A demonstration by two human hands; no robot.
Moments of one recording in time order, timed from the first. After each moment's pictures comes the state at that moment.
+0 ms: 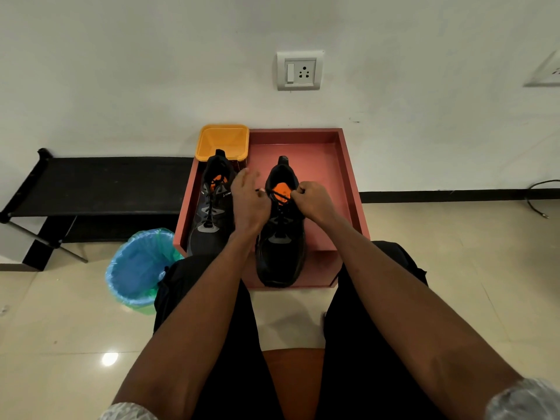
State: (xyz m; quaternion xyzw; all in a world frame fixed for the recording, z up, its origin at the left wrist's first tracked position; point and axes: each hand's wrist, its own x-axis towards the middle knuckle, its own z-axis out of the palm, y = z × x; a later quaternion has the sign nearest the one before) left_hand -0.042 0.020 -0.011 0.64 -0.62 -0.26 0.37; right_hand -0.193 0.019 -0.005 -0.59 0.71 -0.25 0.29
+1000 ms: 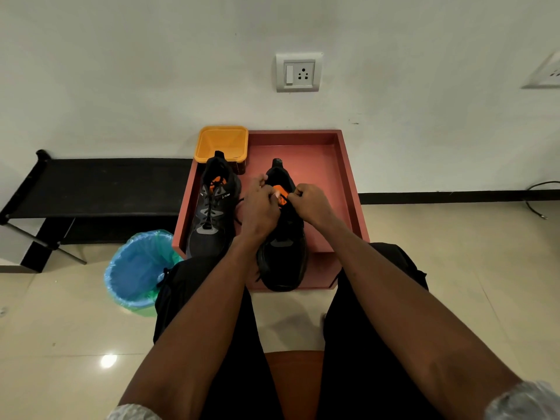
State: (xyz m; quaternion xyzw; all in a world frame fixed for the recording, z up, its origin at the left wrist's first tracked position) left_hand -0.051 0.025 -0.014 0.59 -0.70 -0.23 0.34; right_hand -0.191 0.022 -0.007 -0.59 0.70 -0.27 0.30
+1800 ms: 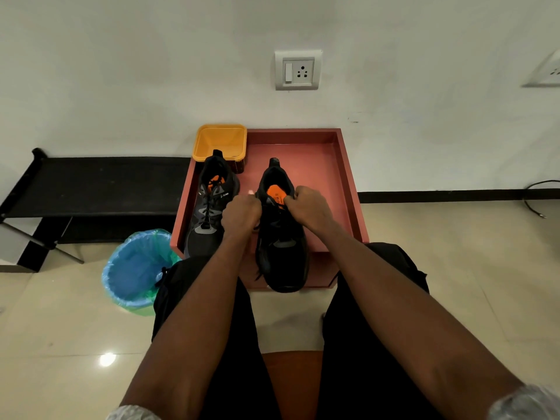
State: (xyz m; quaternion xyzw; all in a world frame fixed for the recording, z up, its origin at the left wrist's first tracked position) left_hand -0.032 0.019 -0.009 0.78 -0.51 -0.32 0.19; right_hand -0.186 0.022 -0.017 -0.61 0.72 -0.21 0.25
